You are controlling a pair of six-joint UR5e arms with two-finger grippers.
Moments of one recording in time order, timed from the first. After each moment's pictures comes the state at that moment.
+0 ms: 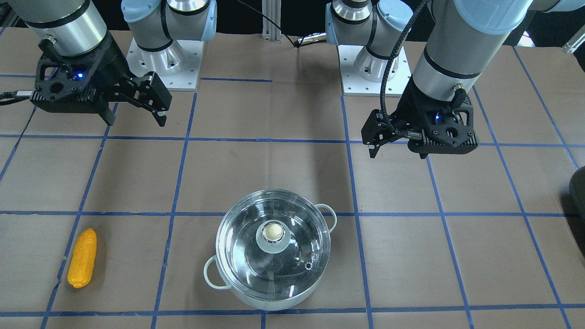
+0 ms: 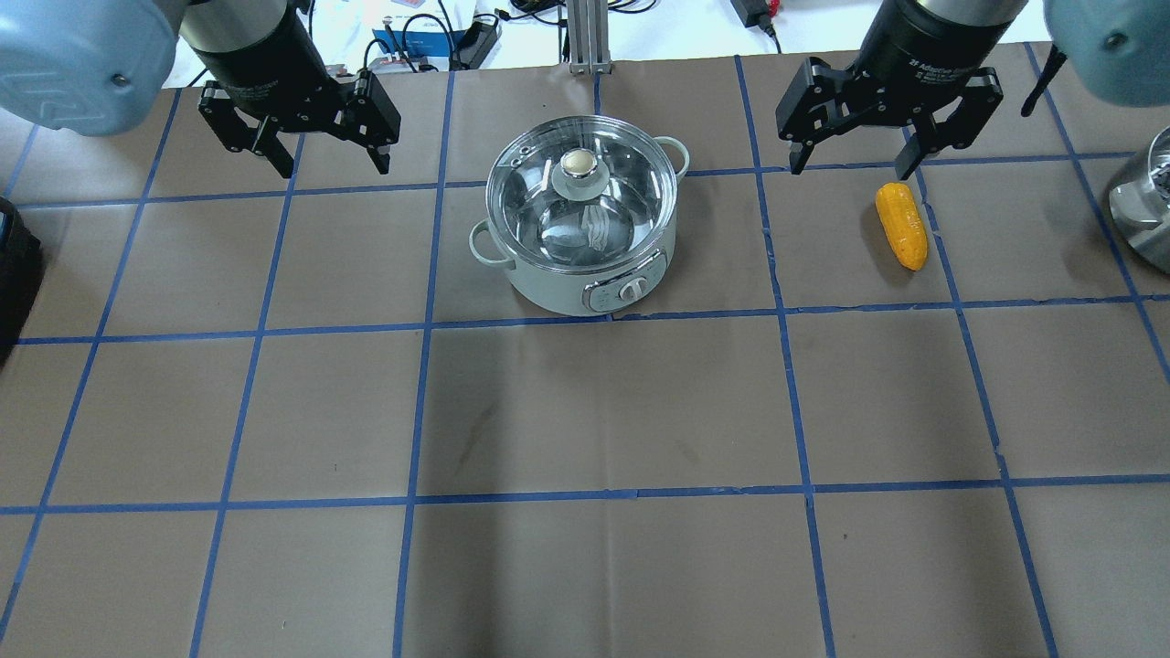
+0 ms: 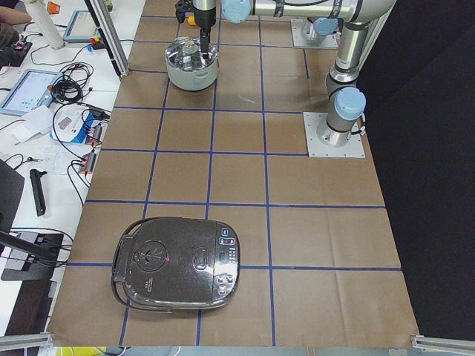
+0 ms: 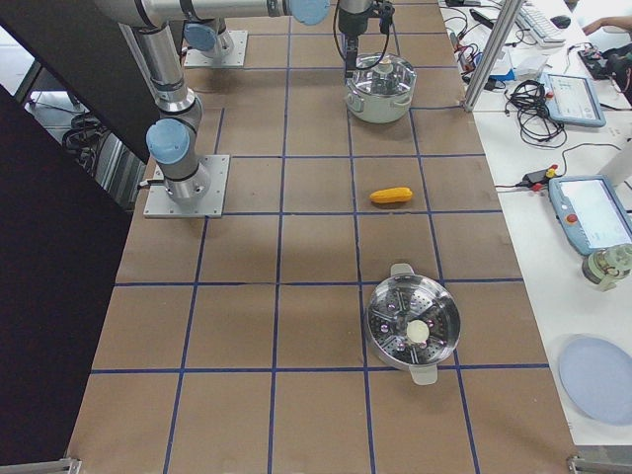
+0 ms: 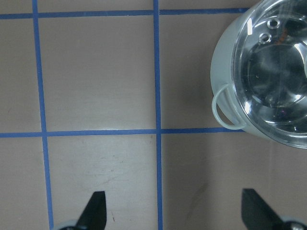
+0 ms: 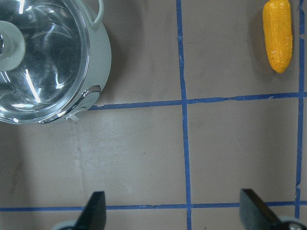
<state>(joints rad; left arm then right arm) -1.59 -1.72 -1.43 -1.52 1.57 -0.01 1.56 -1.52 1.47 -1.54 -1.49 0.05</state>
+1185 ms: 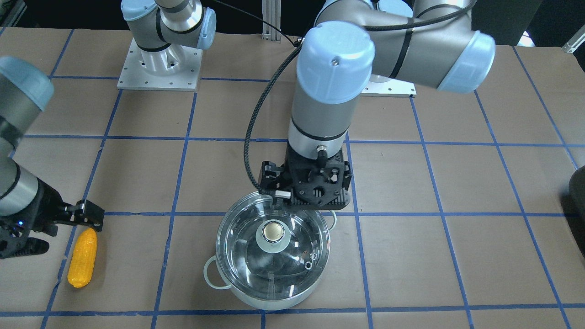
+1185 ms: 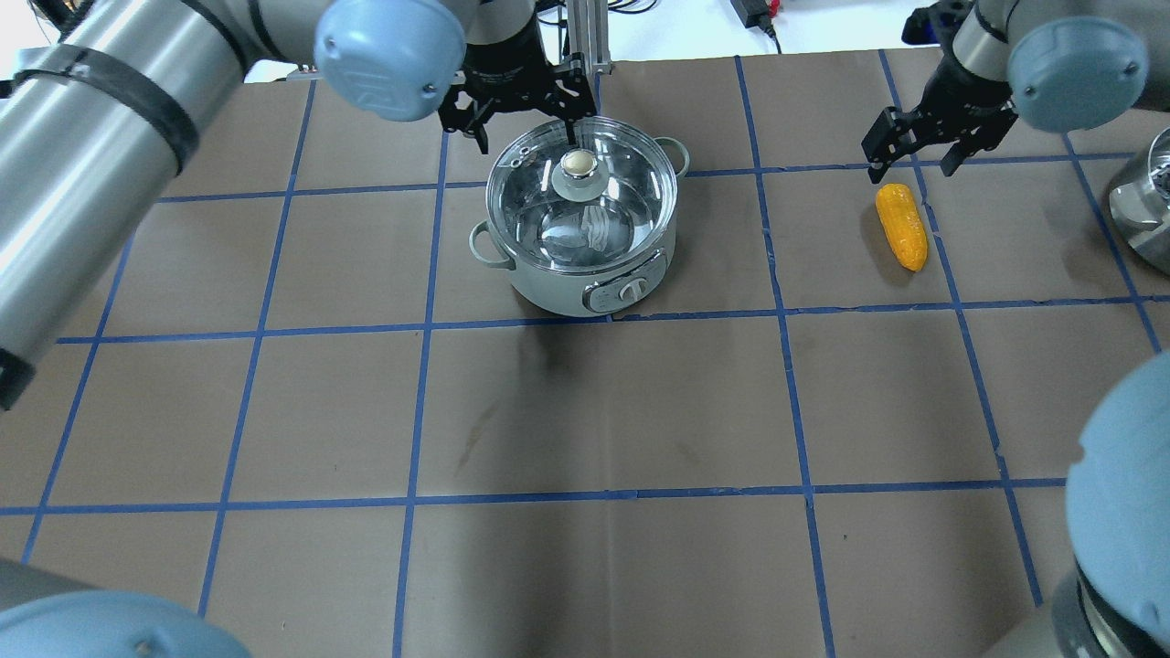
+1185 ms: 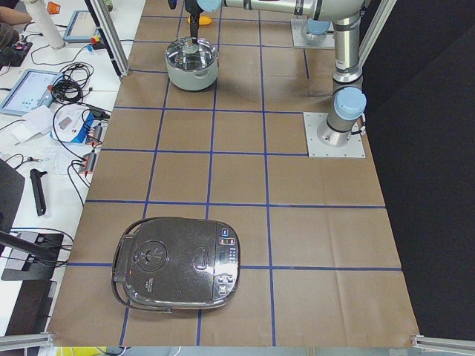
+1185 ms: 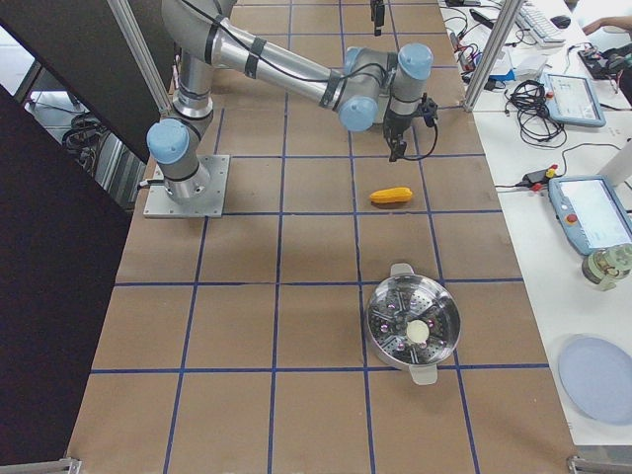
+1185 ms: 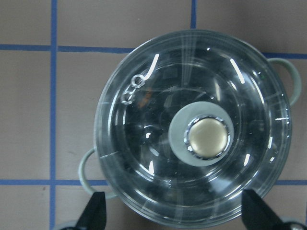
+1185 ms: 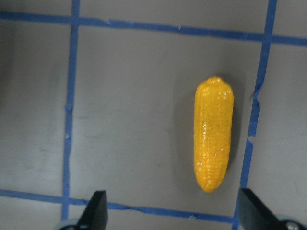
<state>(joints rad) -1.86 -2.02 -1.23 -1.35 1.55 -0.33 1.33 -1.13 1.51 -1.96 -1.53 -0.36</state>
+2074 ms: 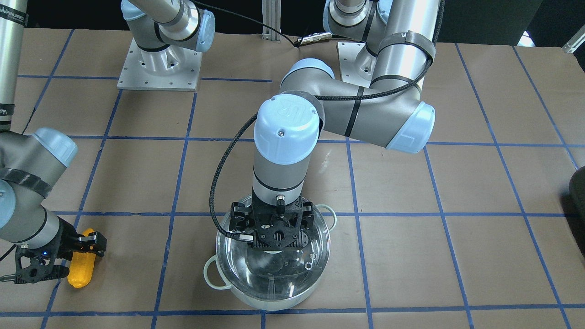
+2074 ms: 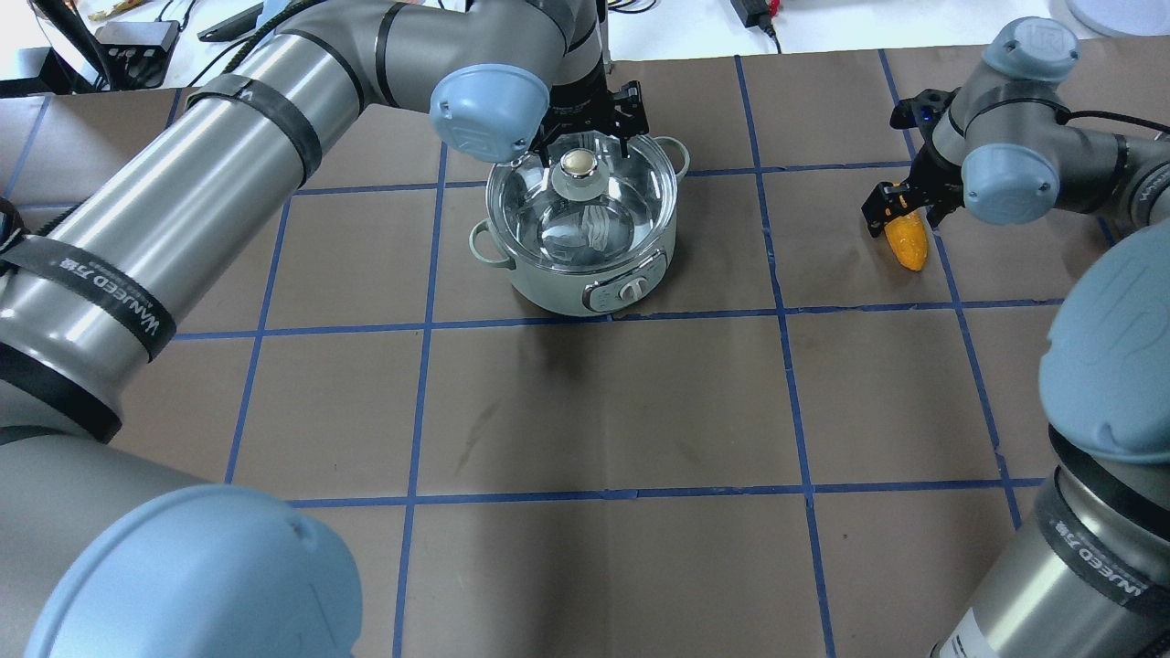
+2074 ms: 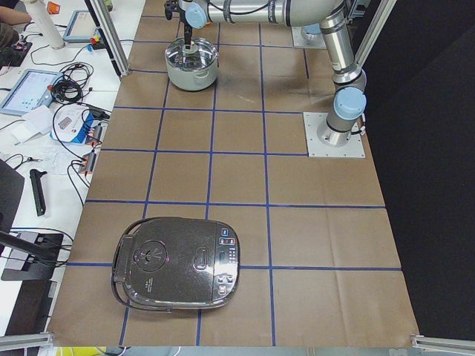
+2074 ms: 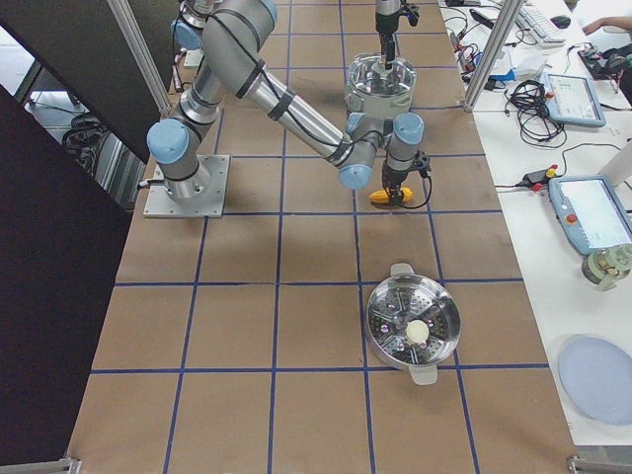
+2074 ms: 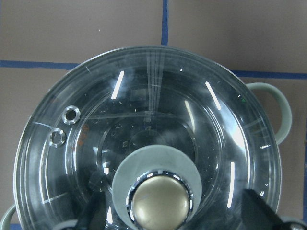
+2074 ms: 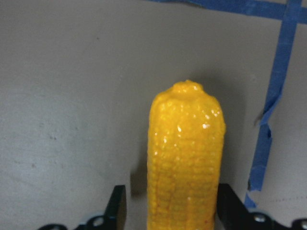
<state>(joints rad) -1.89 -2.15 -1.22 -1.19 1.55 -0.37 1.28 -0.98 1.62 -2.23 -1.55 -0.44</state>
